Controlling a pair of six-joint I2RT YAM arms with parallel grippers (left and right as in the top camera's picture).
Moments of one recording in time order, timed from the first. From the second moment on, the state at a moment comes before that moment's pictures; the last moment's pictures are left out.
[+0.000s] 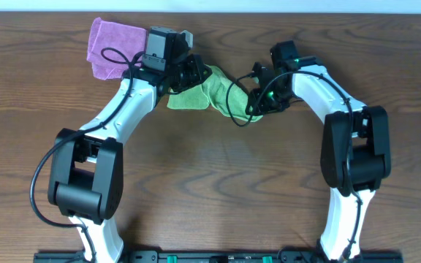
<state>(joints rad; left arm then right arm) -0.28 1.95 1.41 -0.25 0.57 -0.66 0.21 2.17 1.56 -0.84 -0.39 -0.06</state>
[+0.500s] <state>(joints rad) -0.25 1.95 1.41 -0.25 0.63 -0.66 0.20 2.17 1.52 -0.82 -0.40 -0.02</state>
